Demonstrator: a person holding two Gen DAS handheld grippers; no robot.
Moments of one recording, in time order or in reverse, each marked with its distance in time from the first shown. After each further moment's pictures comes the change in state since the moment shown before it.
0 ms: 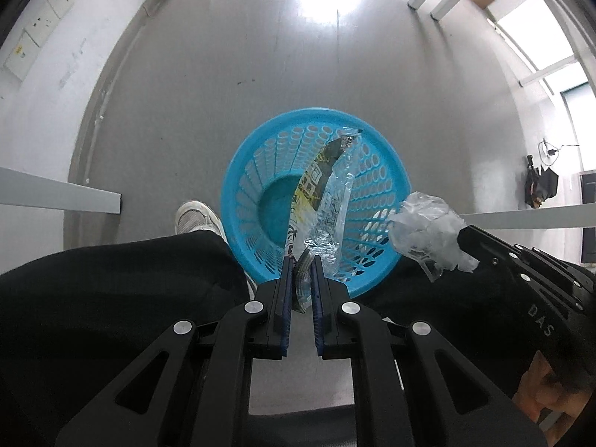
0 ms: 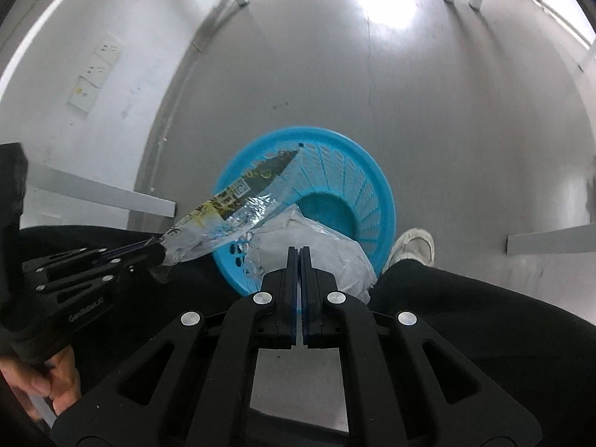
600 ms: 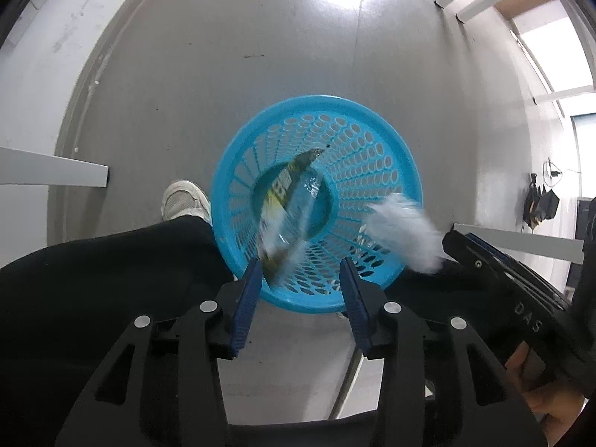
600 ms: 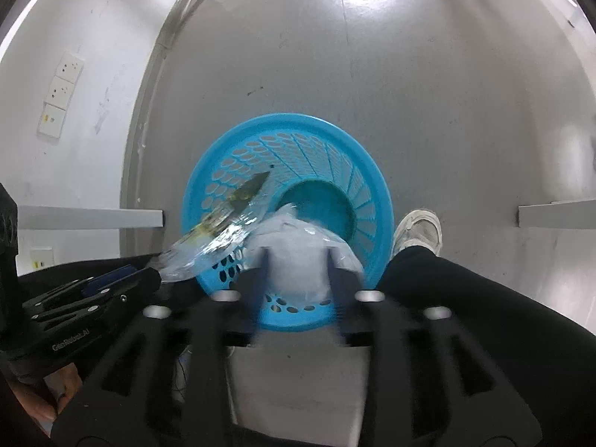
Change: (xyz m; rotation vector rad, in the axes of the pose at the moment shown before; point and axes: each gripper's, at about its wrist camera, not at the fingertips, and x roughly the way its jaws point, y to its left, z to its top) left arm 0.017 0.005 0.017 -0.113 0.066 -0.036; right arm 0.040 -0.028 0.020 0.112 0.056 0.008
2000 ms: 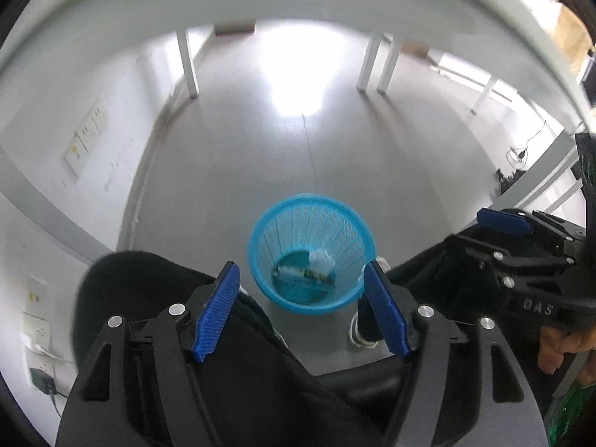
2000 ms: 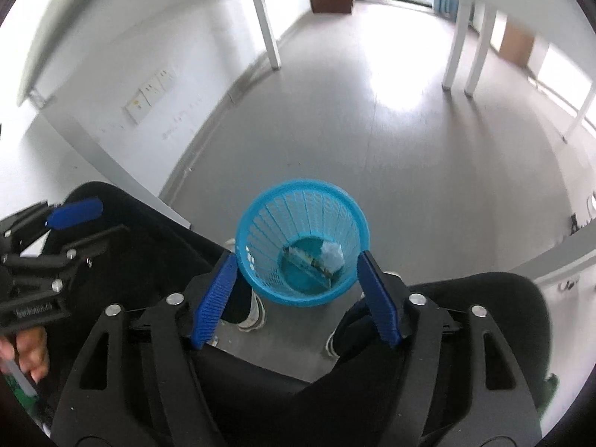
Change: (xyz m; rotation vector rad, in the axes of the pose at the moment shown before) left arm -0.179 -0.021 -0.150 0.343 -0.552 0.057; right arm -0.205 0.045 -0.137 -0.325 -0.416 -0.025
